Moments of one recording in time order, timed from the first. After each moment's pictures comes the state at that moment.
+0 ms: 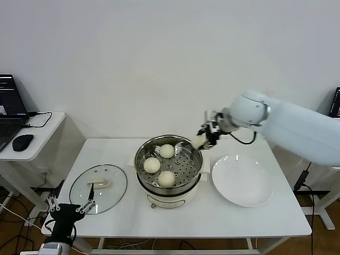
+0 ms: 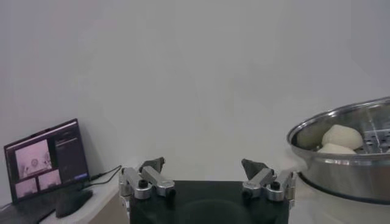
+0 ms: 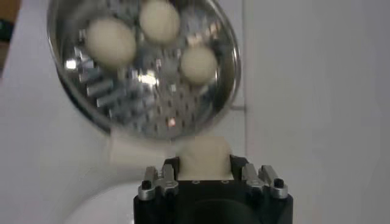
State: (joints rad) left arm 1.80 -1.23 -0.71 -2.27 -0.03 0.03 -0.17; right arm 0.50 0.85 -1.10 1.57 0.44 -0.60 -0.81
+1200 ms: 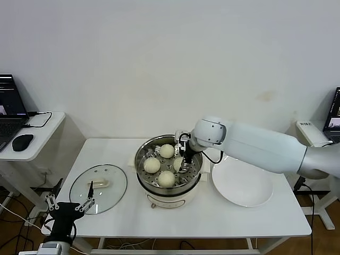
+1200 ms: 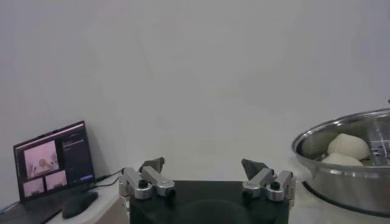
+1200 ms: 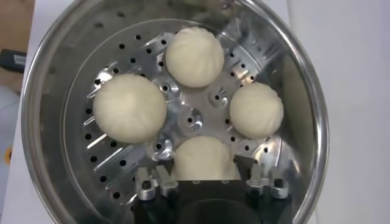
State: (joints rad) left arm 1.79 -1.25 -0.71 -2.28 -0.02 0.04 -0.17; right arm 0.36 1.00 -1.10 1.46 0.48 -0.72 -0.70
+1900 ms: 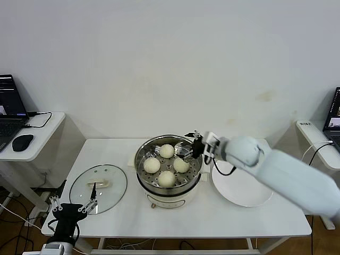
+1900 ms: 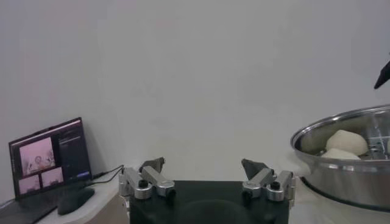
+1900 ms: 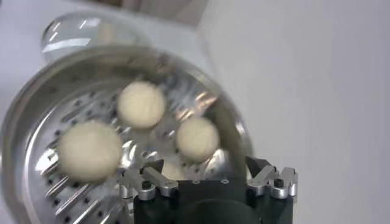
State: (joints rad) left arm 1.78 -1.24 -0.68 -2.25 -0.03 0.01 -0.17; right arm -0.28 0.75 -0.48 1.73 0.52 -0.35 -0.22
